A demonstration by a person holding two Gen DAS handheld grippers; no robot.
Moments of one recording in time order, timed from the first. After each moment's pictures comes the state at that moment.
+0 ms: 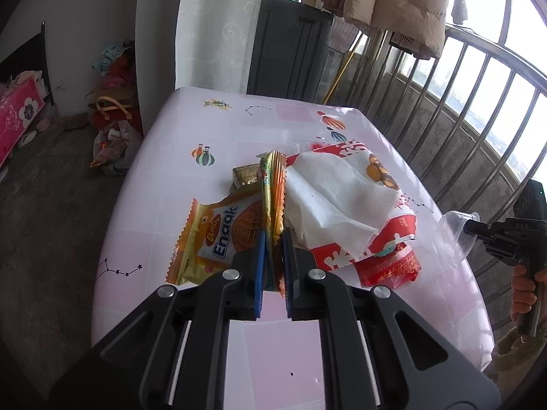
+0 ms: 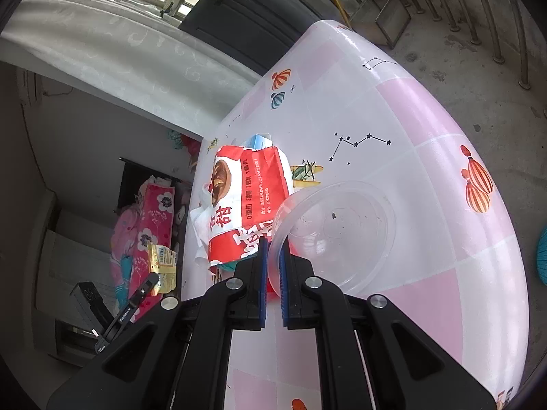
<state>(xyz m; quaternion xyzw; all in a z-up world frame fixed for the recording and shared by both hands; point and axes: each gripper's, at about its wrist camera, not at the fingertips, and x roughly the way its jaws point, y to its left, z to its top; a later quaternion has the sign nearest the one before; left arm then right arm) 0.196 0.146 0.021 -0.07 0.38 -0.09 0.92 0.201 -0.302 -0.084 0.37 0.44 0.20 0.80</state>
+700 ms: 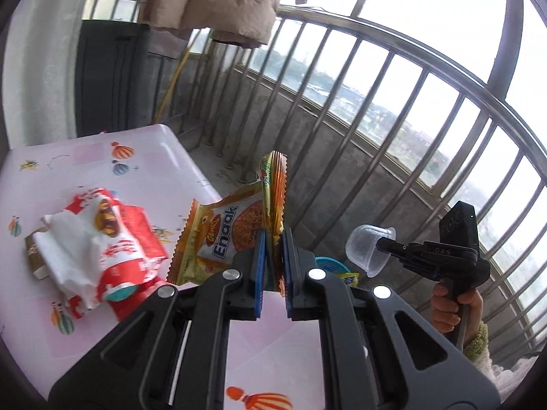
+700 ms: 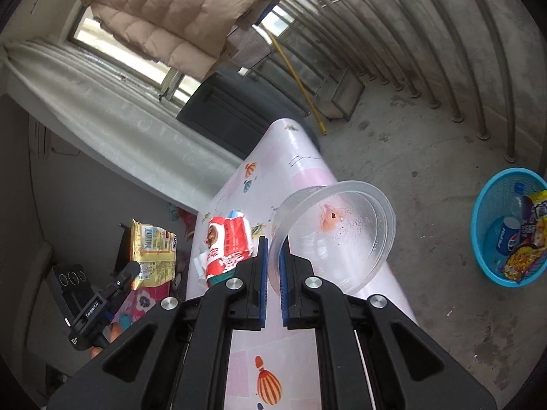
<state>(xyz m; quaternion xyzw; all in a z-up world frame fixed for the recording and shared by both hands) 0.165 -0.098 0.103 -0.05 0.35 -0.40 0.84 0.025 -0.468 -0.050 0.44 0.30 0.07 0.84</state>
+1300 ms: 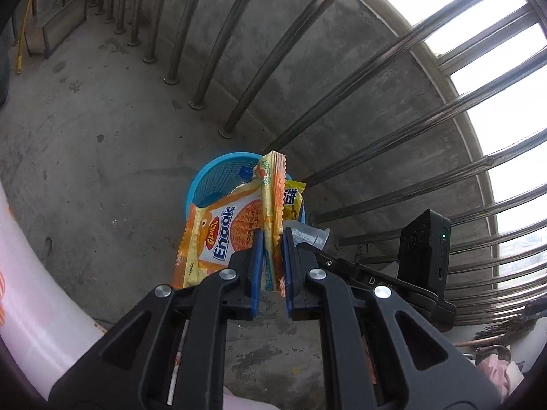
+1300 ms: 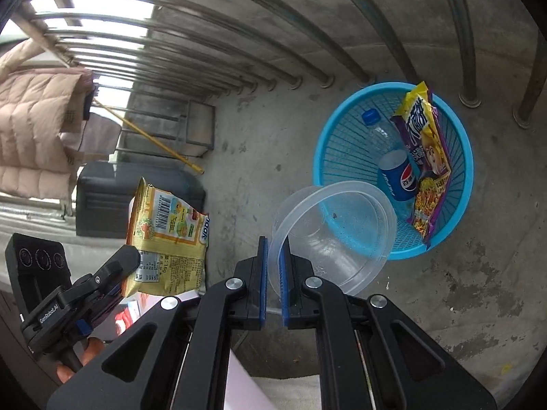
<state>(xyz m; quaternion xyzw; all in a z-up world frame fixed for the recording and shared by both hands) 0.203 -0.475 -0.106 0.07 0.59 -0.48 0.65 0.008 -0.619 -0.282 0.60 0.33 -0.14 0.71</state>
